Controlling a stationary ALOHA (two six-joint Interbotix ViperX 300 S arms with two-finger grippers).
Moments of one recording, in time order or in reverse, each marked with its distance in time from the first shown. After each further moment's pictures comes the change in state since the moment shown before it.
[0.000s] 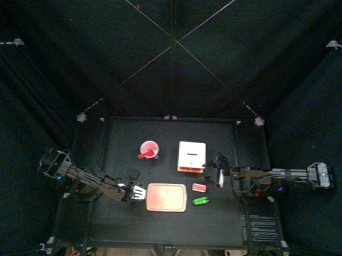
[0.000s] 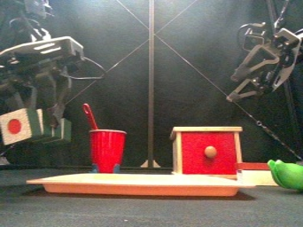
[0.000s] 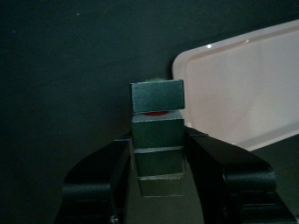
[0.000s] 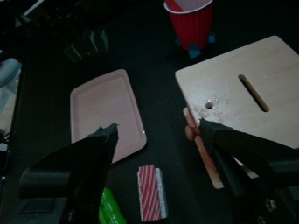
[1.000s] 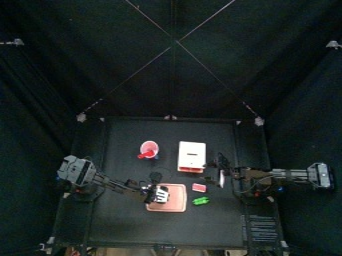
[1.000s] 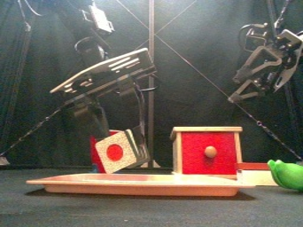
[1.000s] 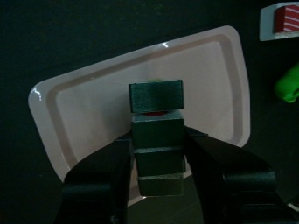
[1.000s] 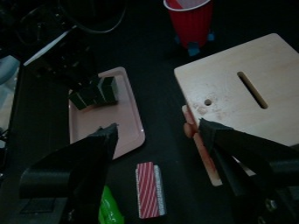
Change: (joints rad) left arm 0.078 0.336 -0.264 0.084 -0.235 -0.003; right arm 0.003 -0.011 0.012 -0.005 0.002 -0.005
